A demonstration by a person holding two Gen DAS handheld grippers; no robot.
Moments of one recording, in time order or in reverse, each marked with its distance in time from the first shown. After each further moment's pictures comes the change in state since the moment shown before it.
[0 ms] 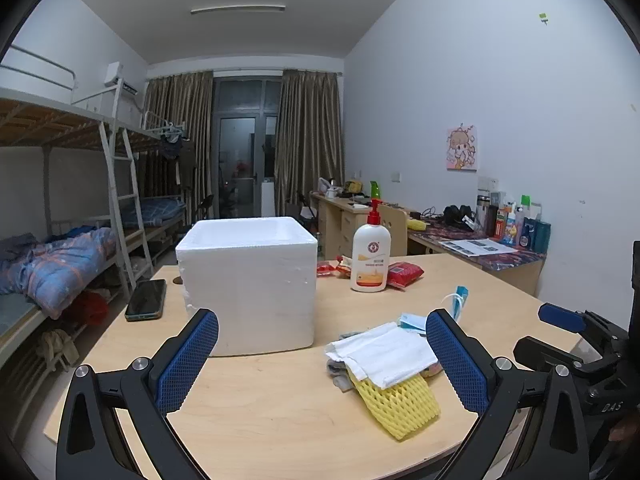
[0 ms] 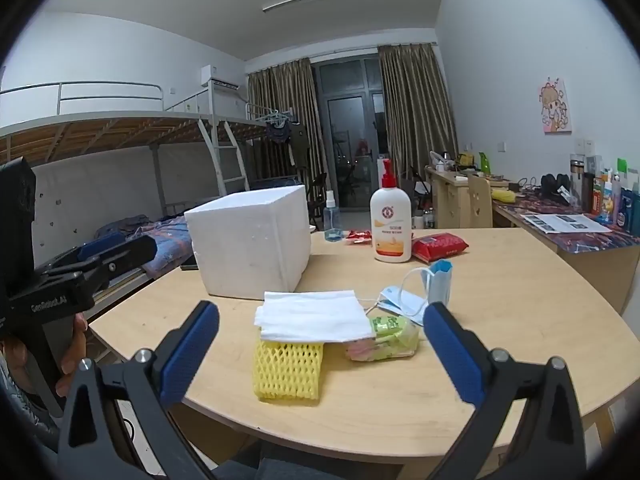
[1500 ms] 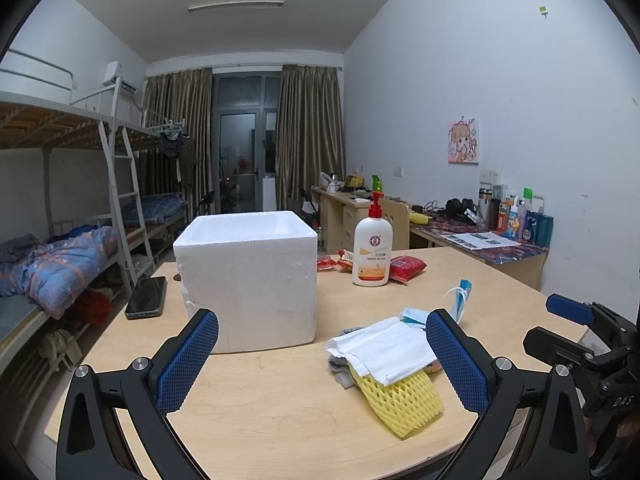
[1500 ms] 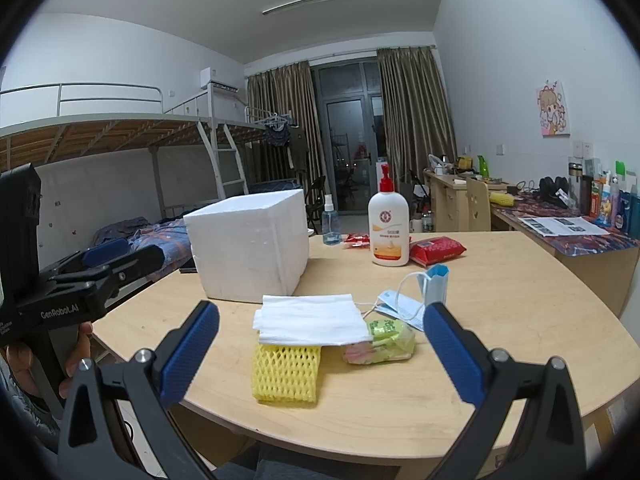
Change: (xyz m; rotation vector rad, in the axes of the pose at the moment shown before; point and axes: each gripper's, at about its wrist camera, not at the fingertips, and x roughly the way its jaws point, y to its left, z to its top) left arm 0.005 -0.002 -0.001 0.012 0.021 0.009; right arm -0.003 0.000 0.001 0.000 -0.009 -0.003
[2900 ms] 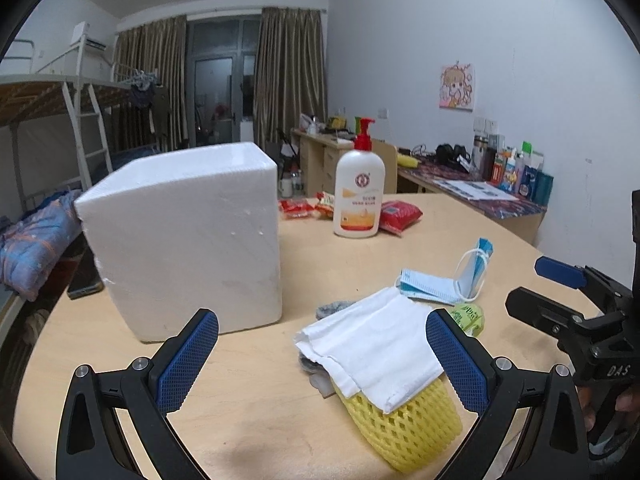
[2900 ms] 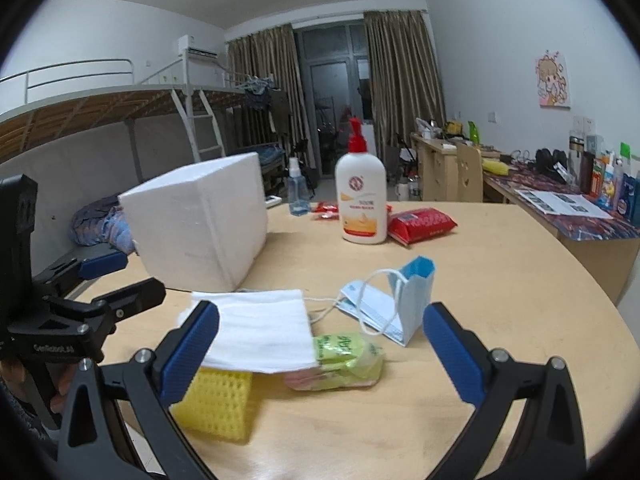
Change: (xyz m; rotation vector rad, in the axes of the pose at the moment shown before) left arm 0.114 -0.008 -0.008 0.006 0.230 -0.078; right arm 0.074 -0.045 0.007 0.020 0.154 -0.059
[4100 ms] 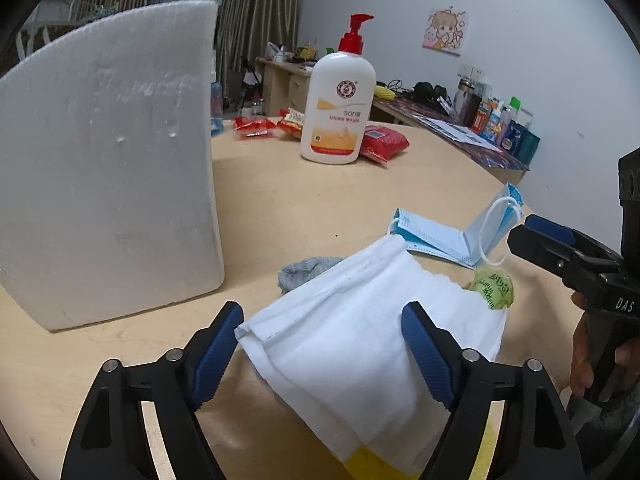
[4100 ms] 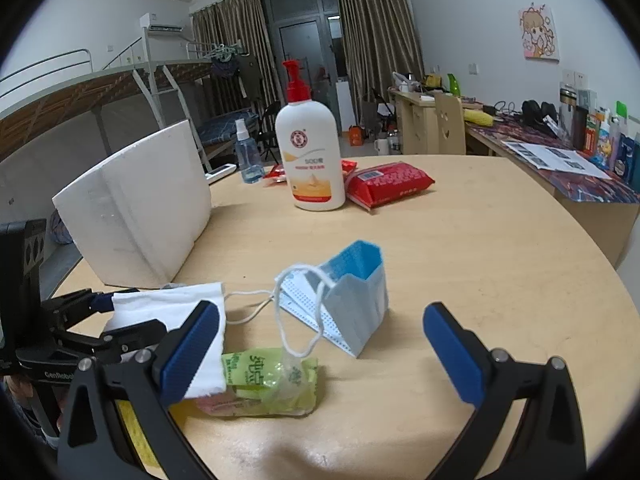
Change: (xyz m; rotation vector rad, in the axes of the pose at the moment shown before) left arm 0.105 0.004 -0.008 -0.037 0.271 -0.174; right arm 0.056 -0.050 0.009 0.081 0.157 -0.043
